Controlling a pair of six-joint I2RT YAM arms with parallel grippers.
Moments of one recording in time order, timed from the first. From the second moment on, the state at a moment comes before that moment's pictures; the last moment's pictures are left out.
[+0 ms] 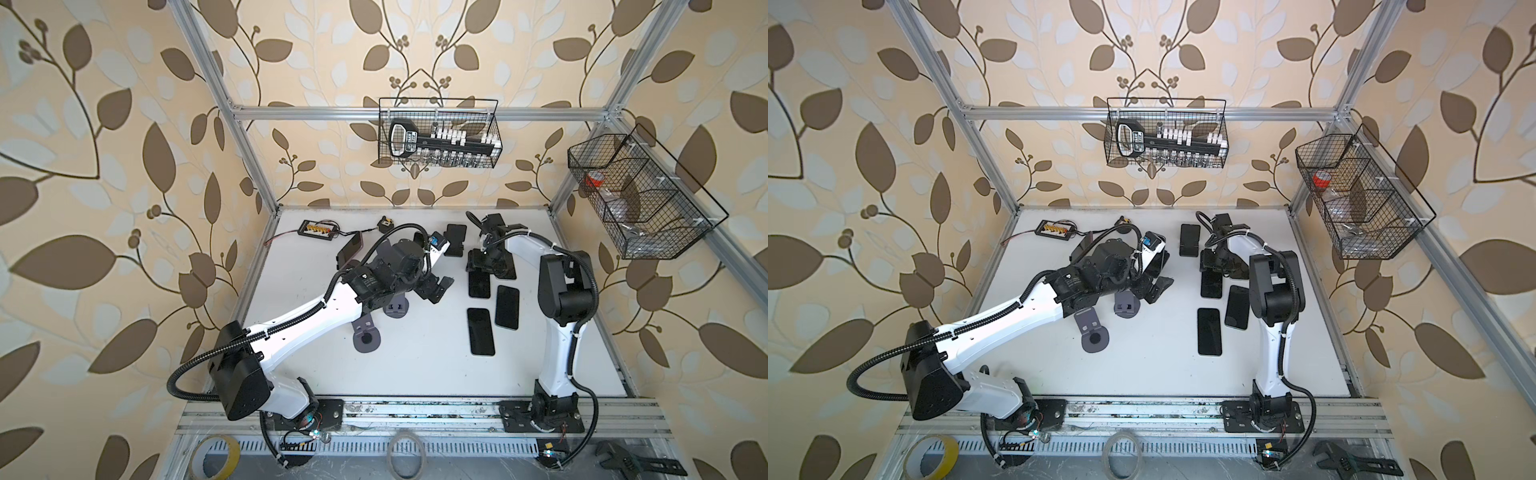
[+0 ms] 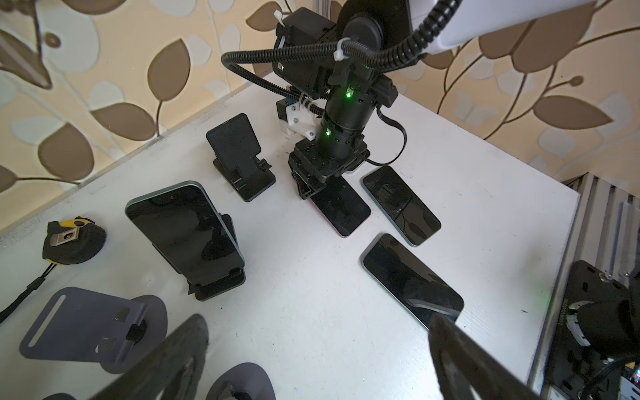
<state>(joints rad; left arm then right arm) -0.85 1.42 1.24 -0.35 0.02 -0.05 0.12 2.12 1.57 -0.80 -0.08 0.24</state>
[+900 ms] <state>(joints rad) -0.87 1.42 1.24 -0.35 0.01 -0.03 0.12 2.09 1.53 -0.76 -0.07 0.25</state>
